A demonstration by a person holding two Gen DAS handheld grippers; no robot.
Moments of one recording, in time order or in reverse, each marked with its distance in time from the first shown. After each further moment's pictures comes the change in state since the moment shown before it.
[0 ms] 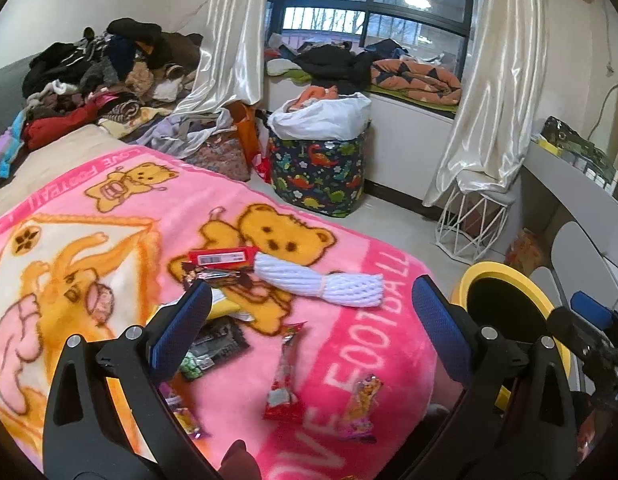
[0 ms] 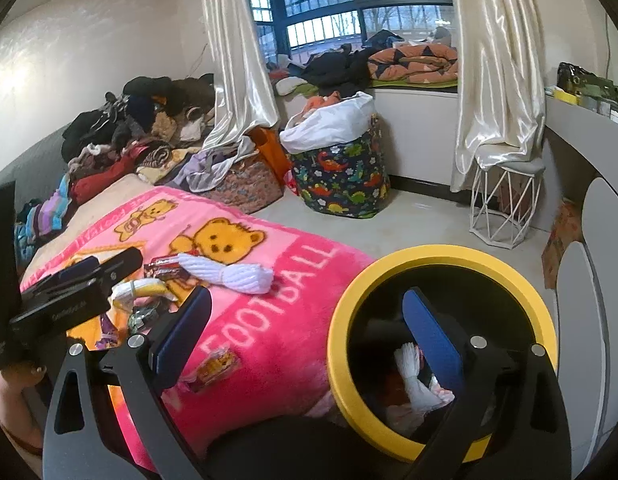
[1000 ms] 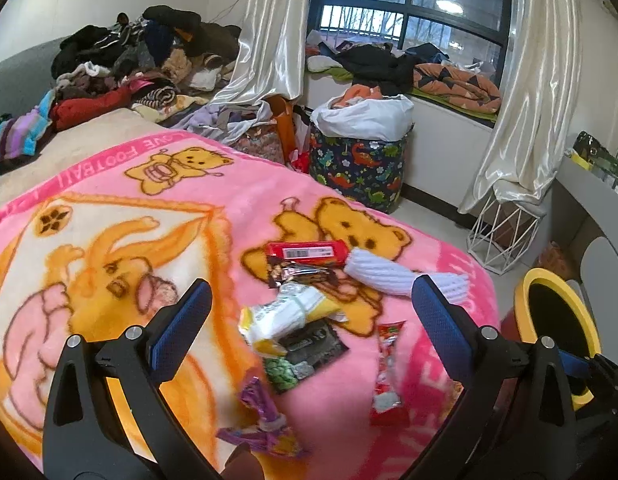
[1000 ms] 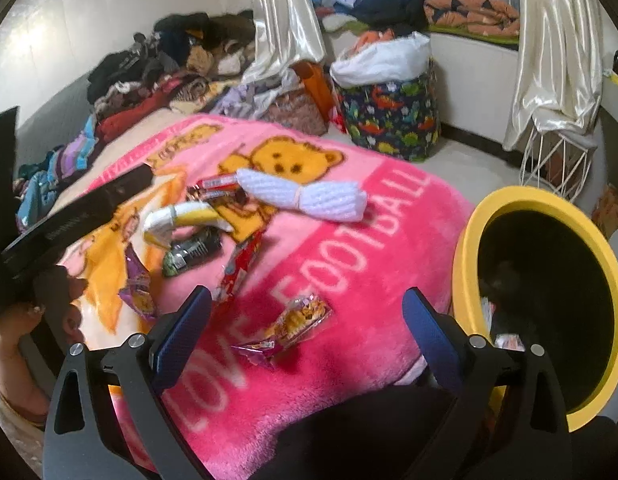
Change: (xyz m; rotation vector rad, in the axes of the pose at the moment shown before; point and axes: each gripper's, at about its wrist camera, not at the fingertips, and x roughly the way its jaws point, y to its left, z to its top) left arm 0.012 0.079 -0.010 -0.054 0.003 0.090; right arm 0.072 0.076 -0.035 -0.053 0.260 0.110
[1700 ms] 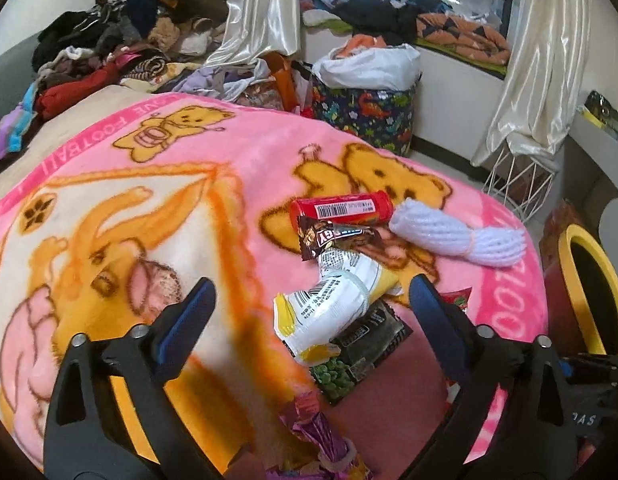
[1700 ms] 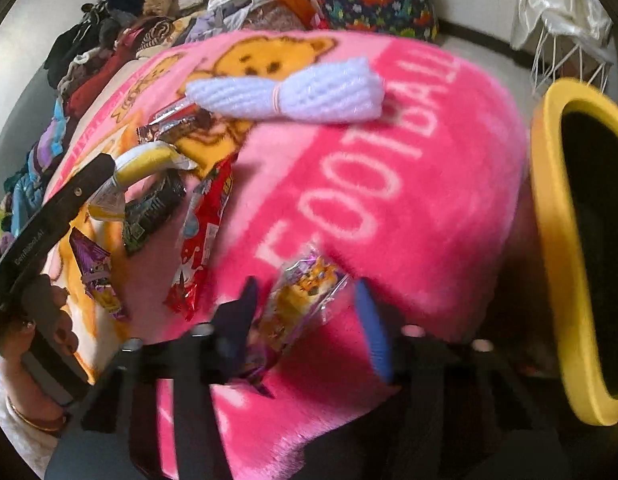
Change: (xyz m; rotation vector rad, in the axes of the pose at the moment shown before) left arm 0.058 0.023 -0.011 0.068 0.171 0.010; right arm 0.078 -0.010 -0.002 0.175 0.314 0.061
